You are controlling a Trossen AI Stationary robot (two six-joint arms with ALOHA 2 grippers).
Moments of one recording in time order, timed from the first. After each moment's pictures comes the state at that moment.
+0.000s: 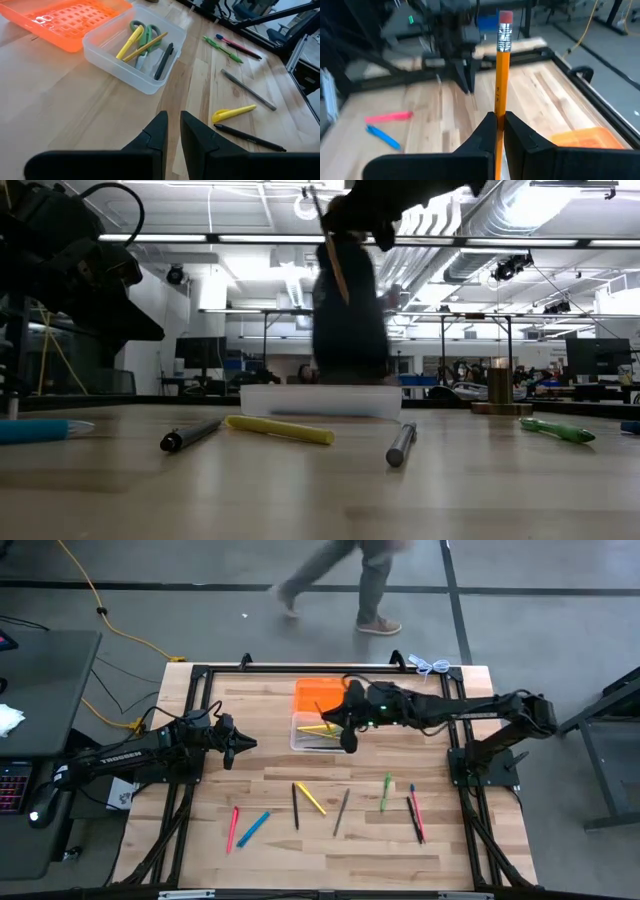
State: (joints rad) left arm 0.37 0.29 0.09 -0.19 0.25 -0.29; right arm -0.12 1.44 1.10 0.02 -0.01 0.11
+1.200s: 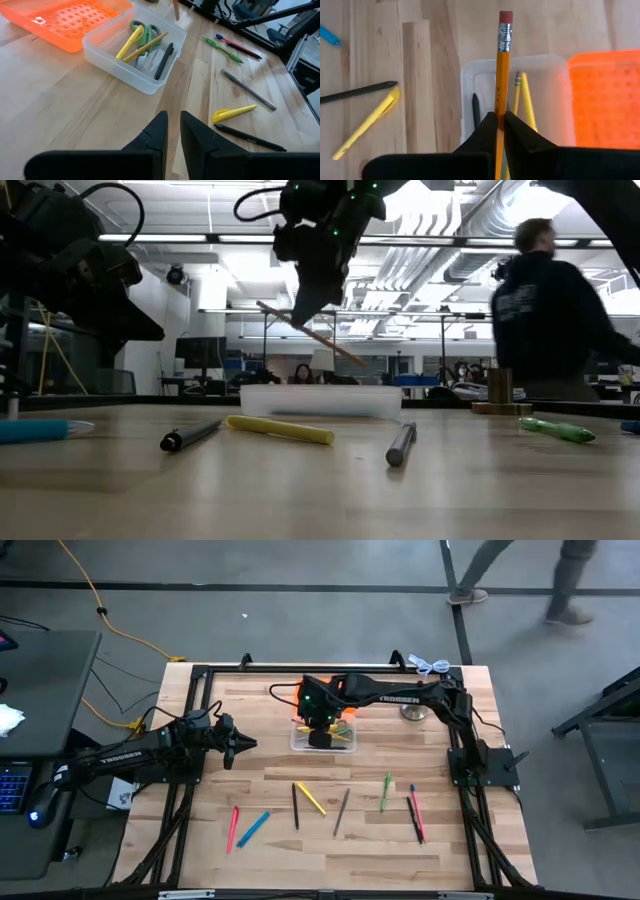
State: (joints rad) left arm 0.37 0.29 0.09 -0.19 0.25 -0.29; right arm -0.21 2.07 1.87 -0.86 -0.12 -0.06
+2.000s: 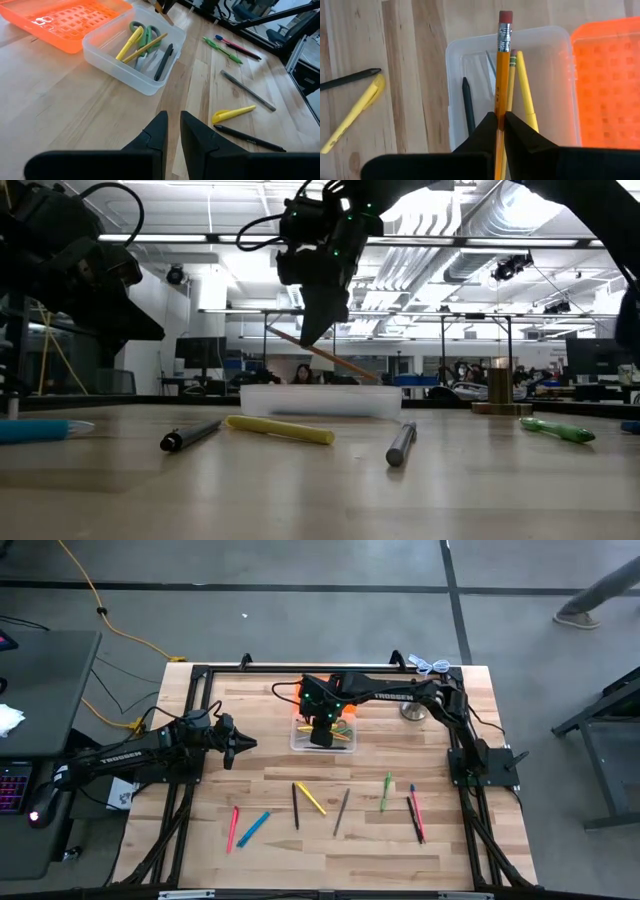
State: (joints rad) left arm 0.37 0.29 0.09 -0.18 0.25 -0.29; right arm -0.25 2.12 1.86 -0.90 -0.15 -0.06
